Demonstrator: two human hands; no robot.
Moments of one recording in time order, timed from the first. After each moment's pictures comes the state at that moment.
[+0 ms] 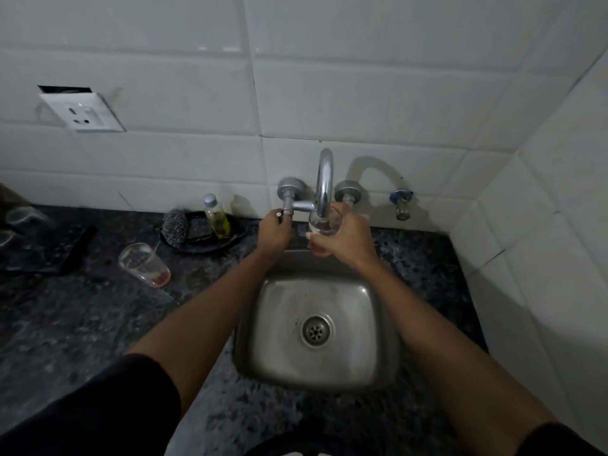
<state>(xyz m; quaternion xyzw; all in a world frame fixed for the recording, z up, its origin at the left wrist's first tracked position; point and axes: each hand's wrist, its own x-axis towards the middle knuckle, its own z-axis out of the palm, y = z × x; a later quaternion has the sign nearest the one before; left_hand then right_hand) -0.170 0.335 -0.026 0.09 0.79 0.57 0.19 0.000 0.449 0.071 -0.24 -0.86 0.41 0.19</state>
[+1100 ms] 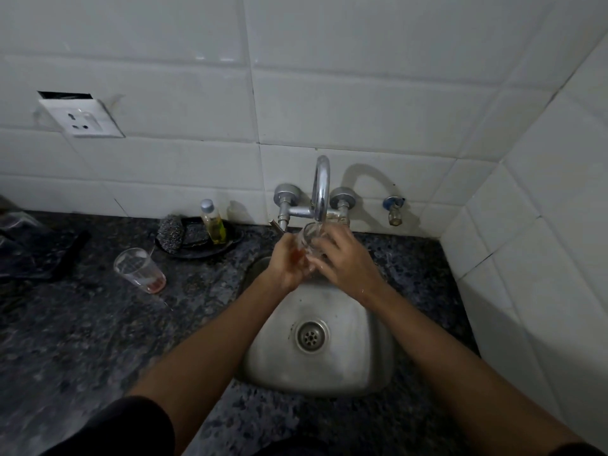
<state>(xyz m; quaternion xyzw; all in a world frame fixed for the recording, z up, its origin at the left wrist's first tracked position) -0.084 0.325 0.023 -0.08 0.41 0.76 0.49 0.037 0.438 0.064 0.02 -0.95 0.15 0.27</state>
